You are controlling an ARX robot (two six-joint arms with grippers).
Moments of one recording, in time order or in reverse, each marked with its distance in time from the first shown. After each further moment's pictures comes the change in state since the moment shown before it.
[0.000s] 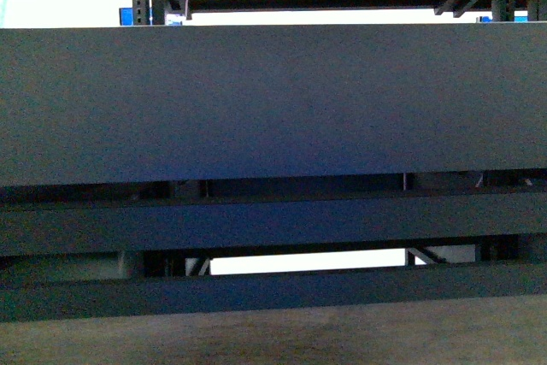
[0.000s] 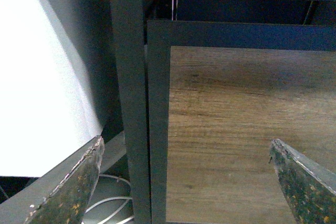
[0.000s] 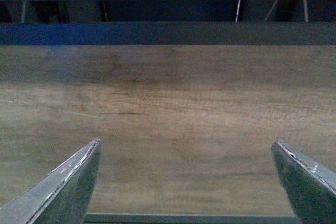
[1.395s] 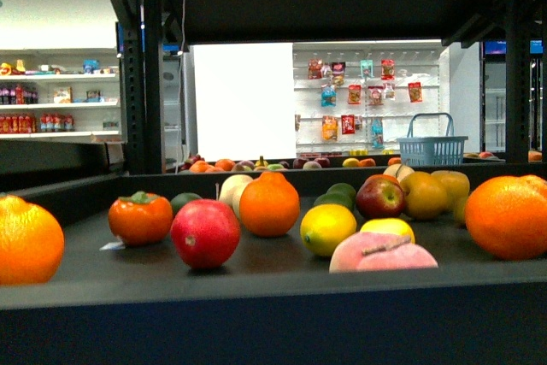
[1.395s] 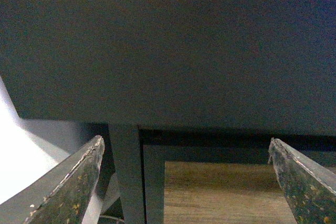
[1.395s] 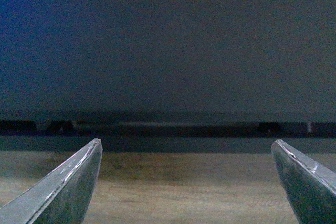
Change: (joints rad) left arm 0.000 0.000 0.000 0.000 0.000 0.000; right arm 0.000 0.000 0.000 0.000 0.000 0.000
